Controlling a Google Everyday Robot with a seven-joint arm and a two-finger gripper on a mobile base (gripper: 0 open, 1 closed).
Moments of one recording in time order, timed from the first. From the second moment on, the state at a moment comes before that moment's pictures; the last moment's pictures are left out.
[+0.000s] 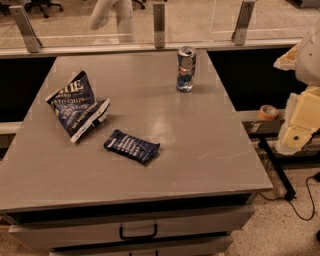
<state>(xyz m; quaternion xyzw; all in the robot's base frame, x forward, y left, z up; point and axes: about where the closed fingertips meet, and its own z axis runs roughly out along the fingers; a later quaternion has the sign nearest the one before) 0.438 -0.217 0.976 -0.60 0.78 -0.03 0.16</state>
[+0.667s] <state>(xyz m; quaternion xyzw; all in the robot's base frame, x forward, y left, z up) 0.437 -0.214 0.979 -0.61 0.78 -0.02 0.17</state>
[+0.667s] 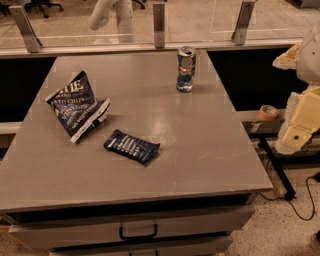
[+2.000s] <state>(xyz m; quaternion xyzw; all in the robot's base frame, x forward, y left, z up) 0.413 -0.012 0.930 -0.52 0.80 0.13 0.26</state>
